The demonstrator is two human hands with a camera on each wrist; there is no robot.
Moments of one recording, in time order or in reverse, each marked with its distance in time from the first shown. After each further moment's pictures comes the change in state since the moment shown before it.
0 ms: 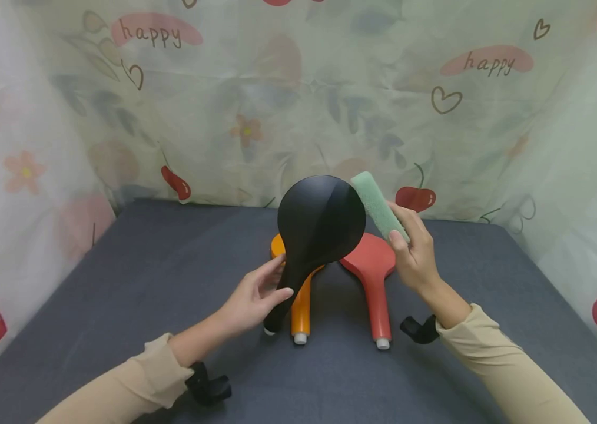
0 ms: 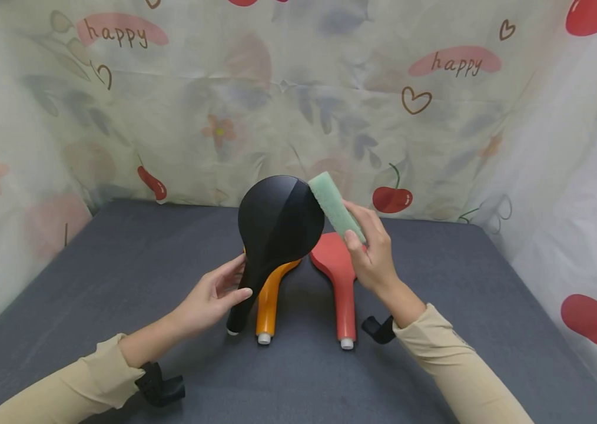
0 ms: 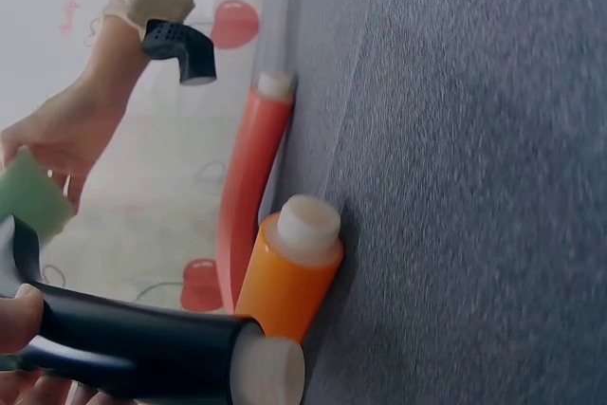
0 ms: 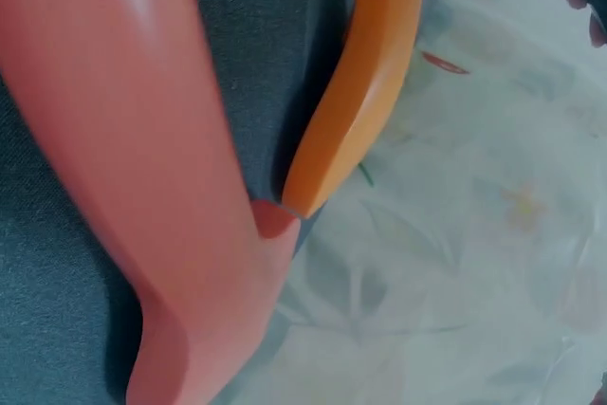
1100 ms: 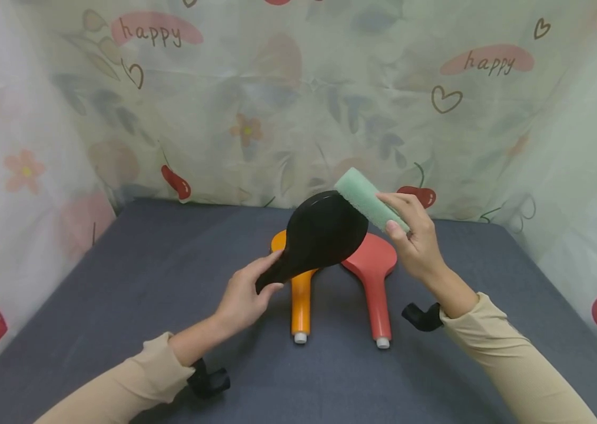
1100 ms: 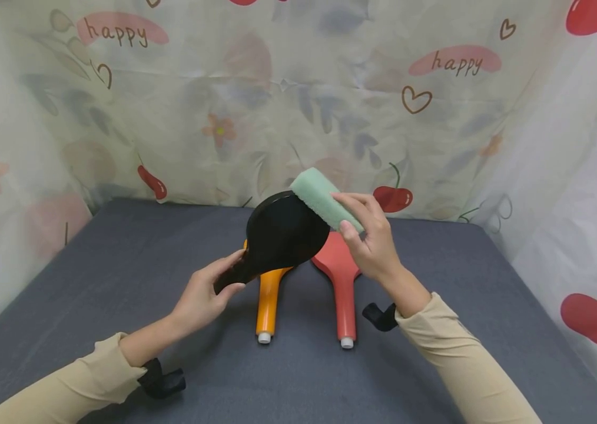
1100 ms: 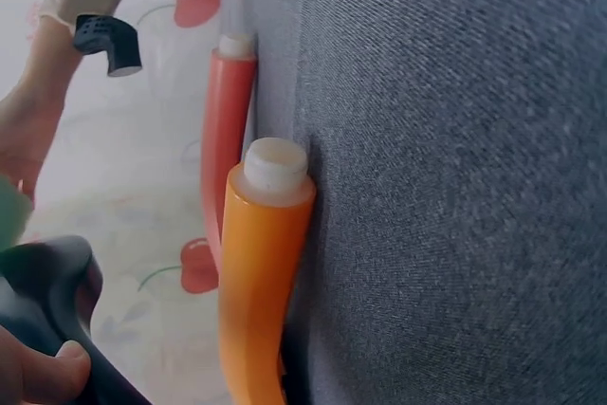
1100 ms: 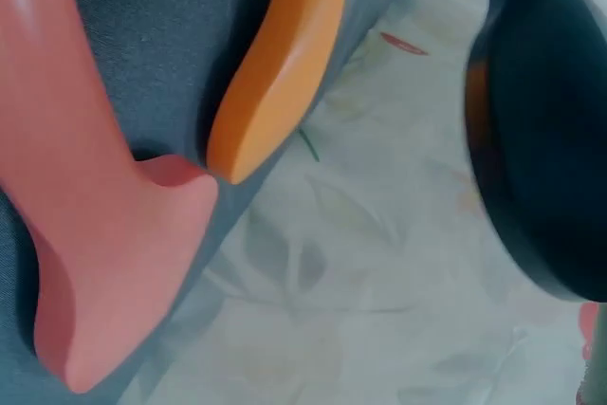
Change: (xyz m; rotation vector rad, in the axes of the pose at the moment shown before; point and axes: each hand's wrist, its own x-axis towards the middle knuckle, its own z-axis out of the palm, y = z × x) left_hand -0.006 -0.002 -0.002 0.450 0.263 0.202; right_hand 0.021 -0.007 -0.008 -0.024 -0.093 -0.045
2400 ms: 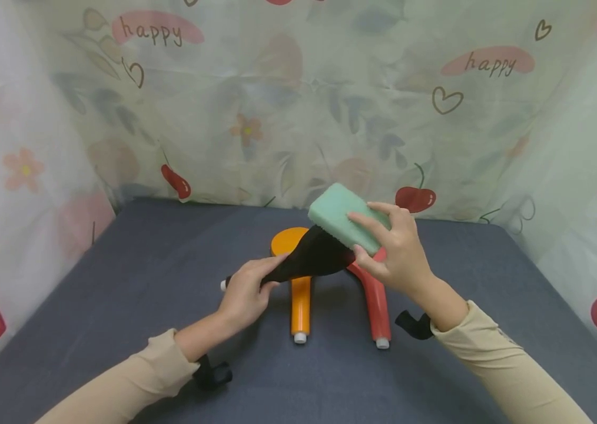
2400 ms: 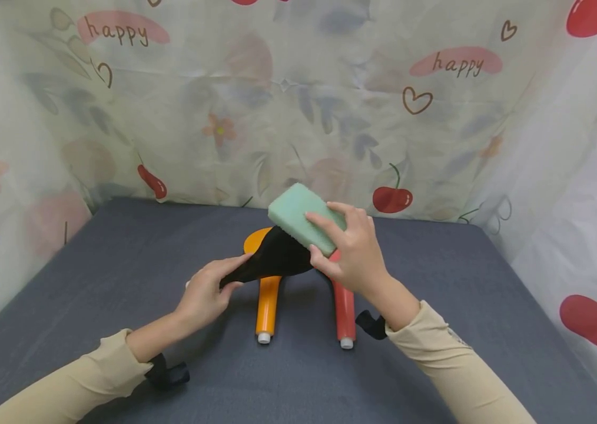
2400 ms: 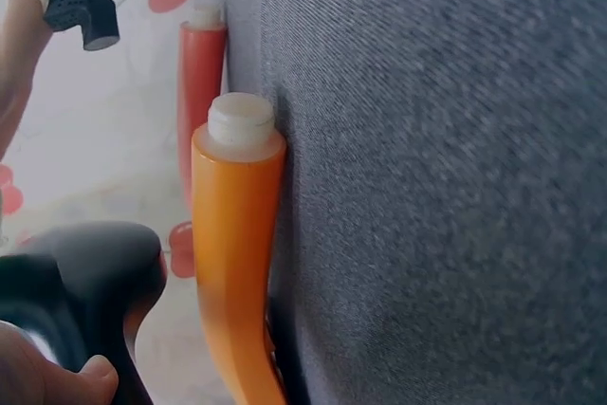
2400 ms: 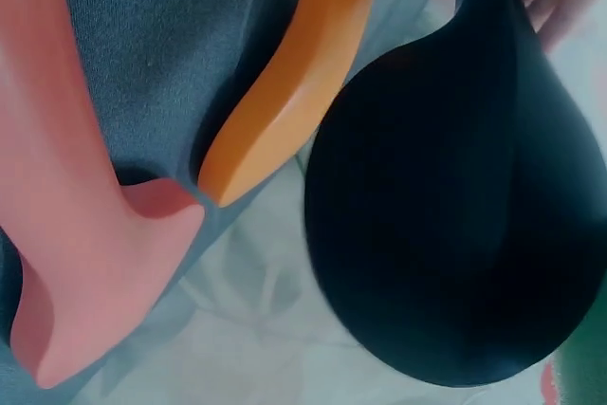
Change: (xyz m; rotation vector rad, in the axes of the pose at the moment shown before) left_hand 0.006 -0.003 0.004 0.174 0.004 0.028; right_hand -0.004 -0.018 0.017 -0.324 -0.095 -0.162
